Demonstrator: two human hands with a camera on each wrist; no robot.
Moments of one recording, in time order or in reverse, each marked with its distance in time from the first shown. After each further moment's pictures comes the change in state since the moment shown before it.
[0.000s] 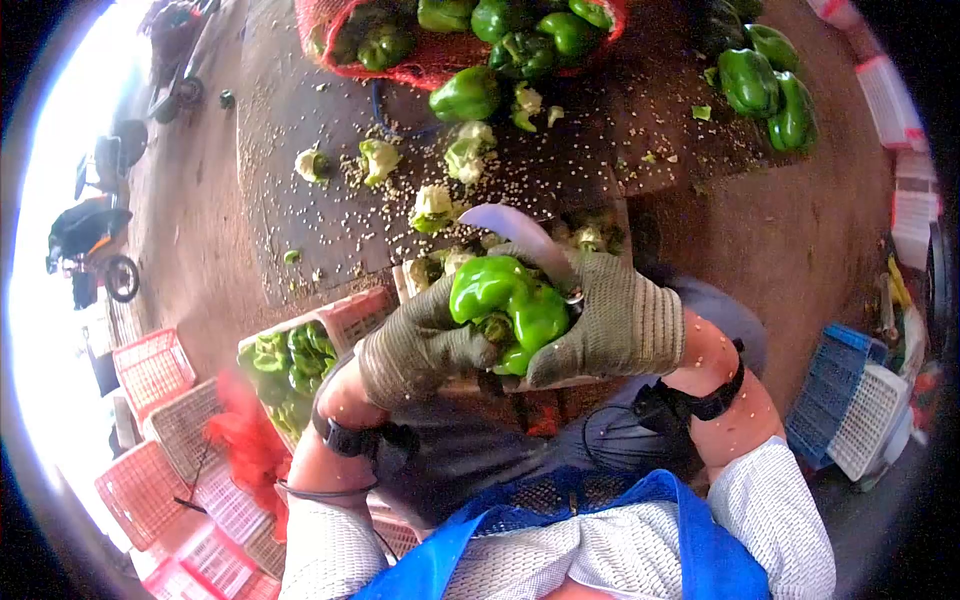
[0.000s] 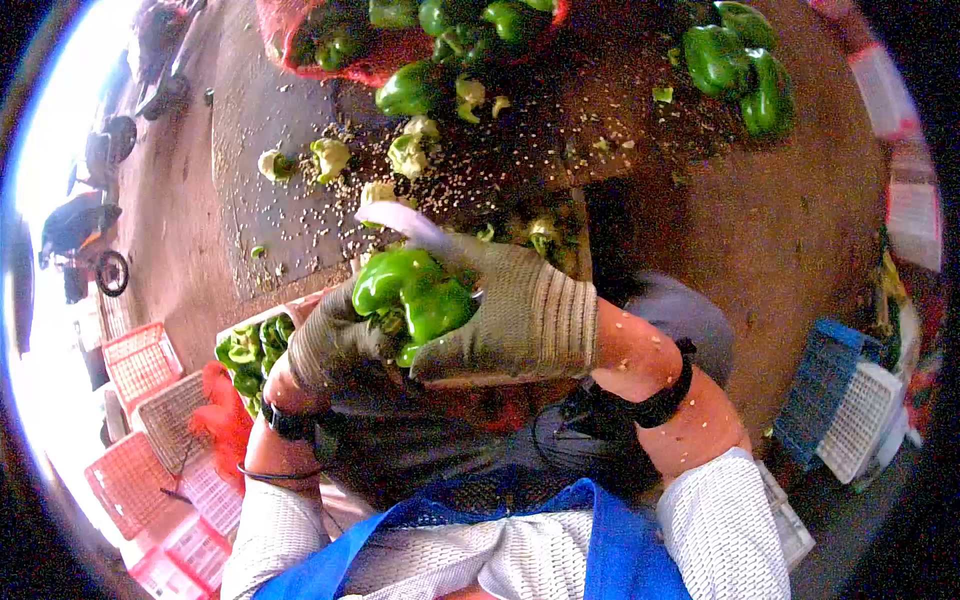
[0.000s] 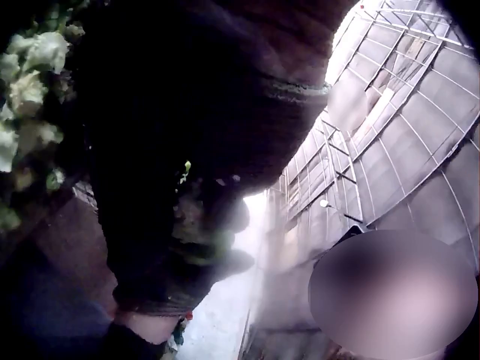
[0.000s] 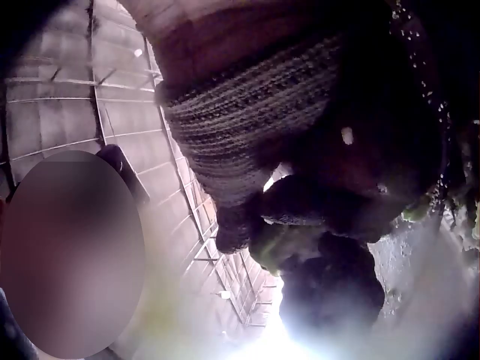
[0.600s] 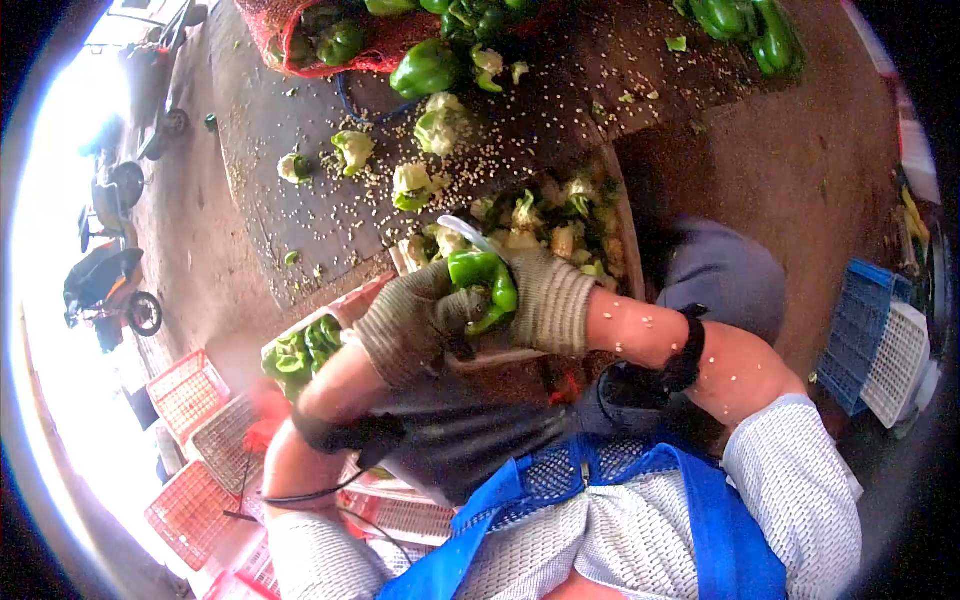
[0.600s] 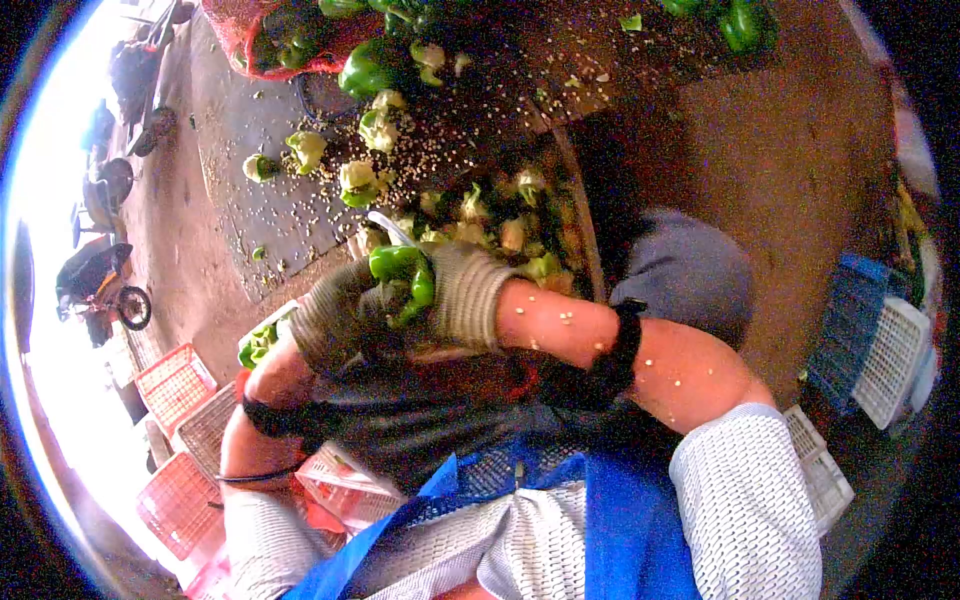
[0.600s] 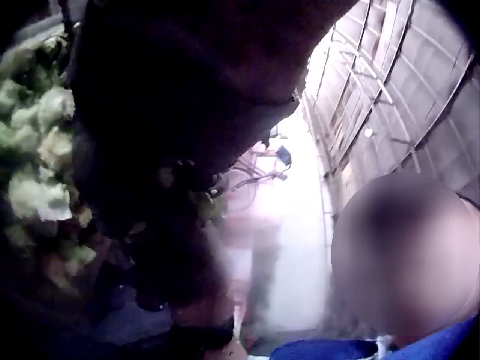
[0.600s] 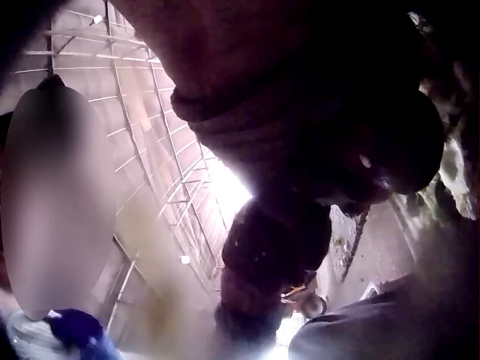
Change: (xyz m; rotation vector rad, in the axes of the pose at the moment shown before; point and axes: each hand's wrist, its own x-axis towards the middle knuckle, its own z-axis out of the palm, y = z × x) left_hand 0.012 -0.026 -0.011 0.061 0.070 -0.237; right_hand 0.010 0.095 0.039 -0.203 0.128 -0.157
